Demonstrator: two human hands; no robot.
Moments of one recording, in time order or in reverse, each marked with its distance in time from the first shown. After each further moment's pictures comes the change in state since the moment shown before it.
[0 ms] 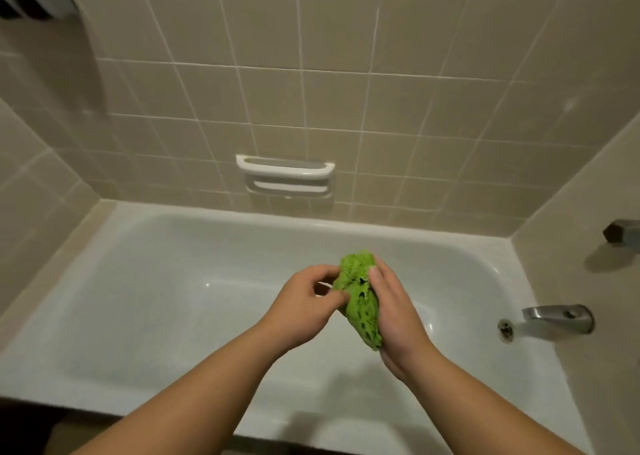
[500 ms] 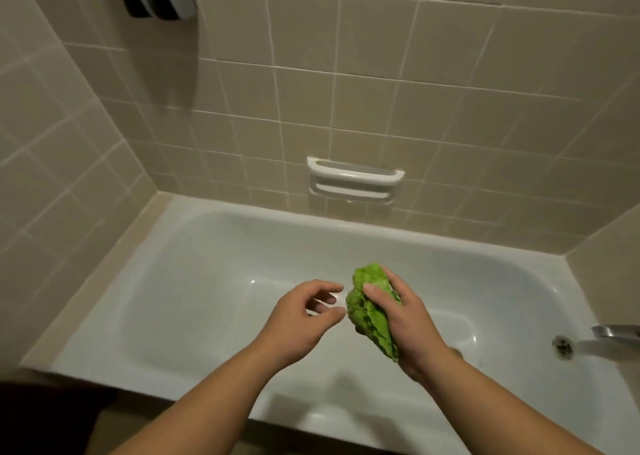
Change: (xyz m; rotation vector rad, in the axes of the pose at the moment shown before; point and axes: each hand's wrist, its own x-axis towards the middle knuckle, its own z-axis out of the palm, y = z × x) left_hand -0.065 -0.104 -0.177 -0.002 0.106 0.001; right_hand -0.014 0.052 0.165 -0.108 -0.008 0.071
